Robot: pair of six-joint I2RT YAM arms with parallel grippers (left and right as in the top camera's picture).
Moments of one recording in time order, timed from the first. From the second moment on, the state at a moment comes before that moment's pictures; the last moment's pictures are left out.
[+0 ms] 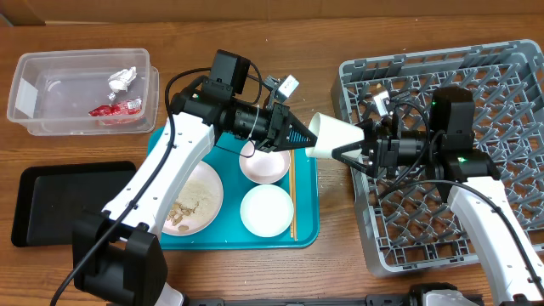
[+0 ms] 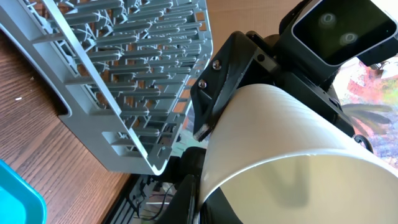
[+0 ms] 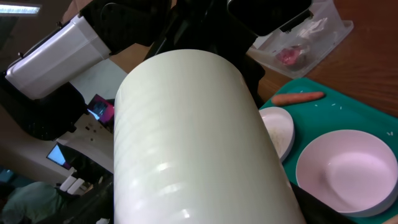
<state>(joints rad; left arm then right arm) -0.36 1.72 1.43 -0.79 1.23 -0.39 0.04 1.32 0.91 -0.26 -1.43 0.10</state>
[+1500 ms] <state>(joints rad) 0.09 1.61 1.43 -1.30 0.17 -0.33 -0.62 1.29 1.29 -1.21 -0.07 0.27</state>
